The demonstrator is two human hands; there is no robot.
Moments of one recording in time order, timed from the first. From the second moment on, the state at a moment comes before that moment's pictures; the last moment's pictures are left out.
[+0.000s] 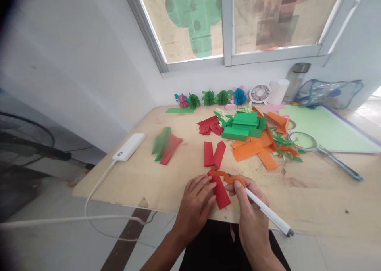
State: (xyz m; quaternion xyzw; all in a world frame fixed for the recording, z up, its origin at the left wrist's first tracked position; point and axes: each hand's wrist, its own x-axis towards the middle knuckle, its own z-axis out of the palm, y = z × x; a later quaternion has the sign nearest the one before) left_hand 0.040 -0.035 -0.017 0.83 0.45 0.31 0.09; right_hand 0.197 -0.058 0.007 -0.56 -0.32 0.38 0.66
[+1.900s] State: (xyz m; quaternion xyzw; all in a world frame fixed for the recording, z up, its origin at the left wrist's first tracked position) left_hand 0.036 -0.039 -0.006 0.85 0.46 0.20 0.15; right_hand 0.204 -0.078 0.016 -0.69 -0.43 0.25 0.53
